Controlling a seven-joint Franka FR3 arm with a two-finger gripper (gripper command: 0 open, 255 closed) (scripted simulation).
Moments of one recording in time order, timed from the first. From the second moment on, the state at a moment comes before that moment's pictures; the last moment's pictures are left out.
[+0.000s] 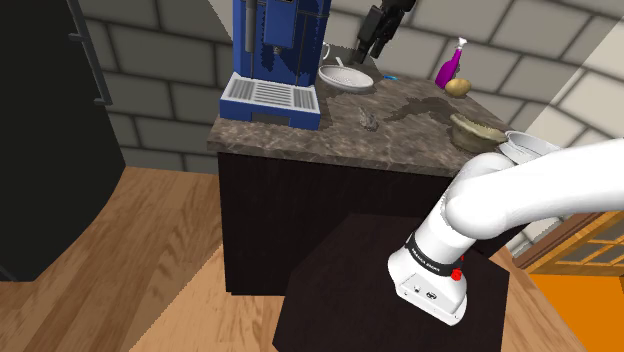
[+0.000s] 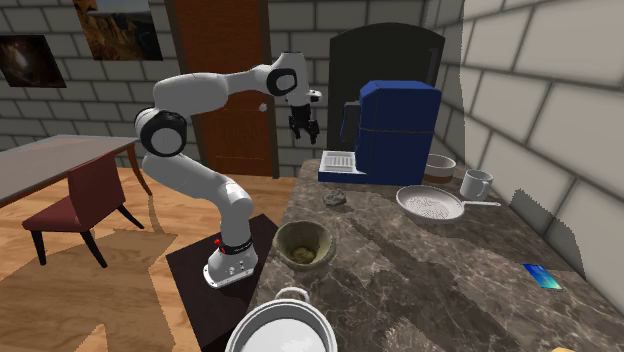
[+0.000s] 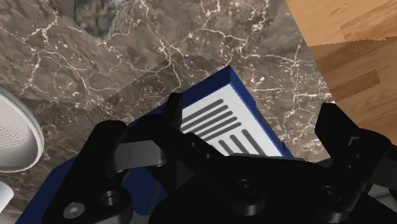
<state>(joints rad) -0.01 -0.76 -0.03 -2.27 0.00 1.68 -0.14</state>
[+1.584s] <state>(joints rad) -0.18 -0.56 -0.32 -2.56 -0.11 2.24 -0.25</state>
